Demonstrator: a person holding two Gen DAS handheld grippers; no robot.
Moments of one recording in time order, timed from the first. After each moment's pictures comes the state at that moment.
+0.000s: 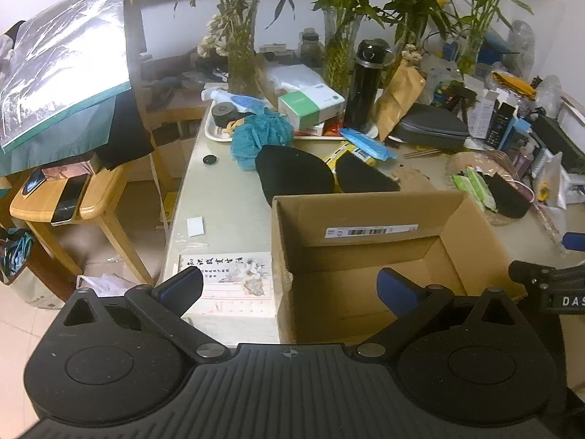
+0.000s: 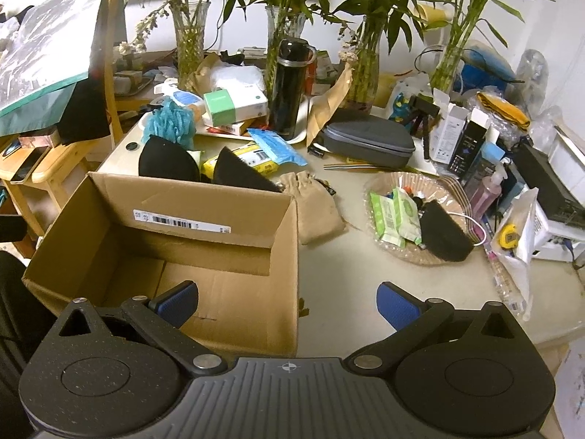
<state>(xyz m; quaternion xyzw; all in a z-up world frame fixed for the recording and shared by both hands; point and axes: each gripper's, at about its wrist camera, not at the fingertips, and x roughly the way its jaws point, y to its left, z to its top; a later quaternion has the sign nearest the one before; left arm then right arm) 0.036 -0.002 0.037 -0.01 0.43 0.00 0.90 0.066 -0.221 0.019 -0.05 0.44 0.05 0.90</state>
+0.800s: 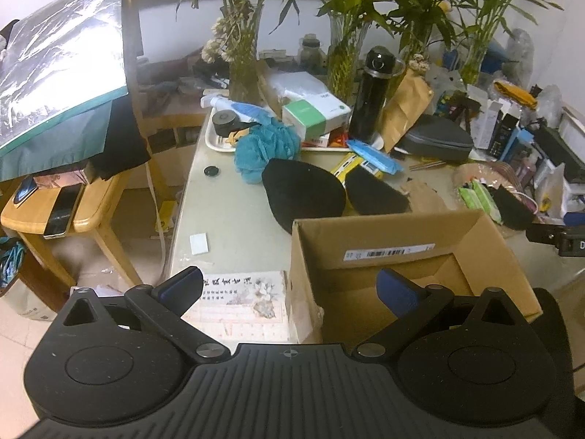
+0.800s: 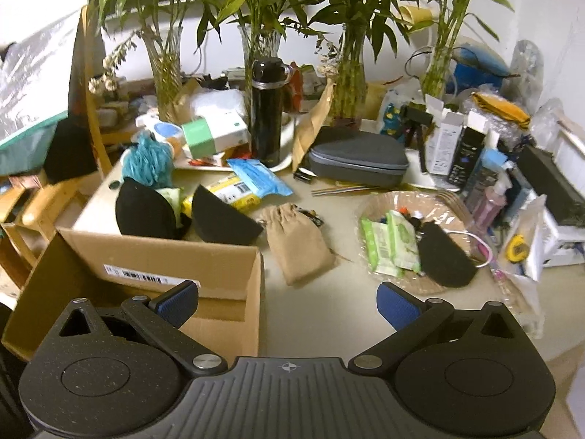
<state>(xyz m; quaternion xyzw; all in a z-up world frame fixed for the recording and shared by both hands) 0.061 0.027 0.032 -0.02 0.42 -0.02 0.91 0.119 -0.260 0.014 0.00 0.41 0.05 0.91</state>
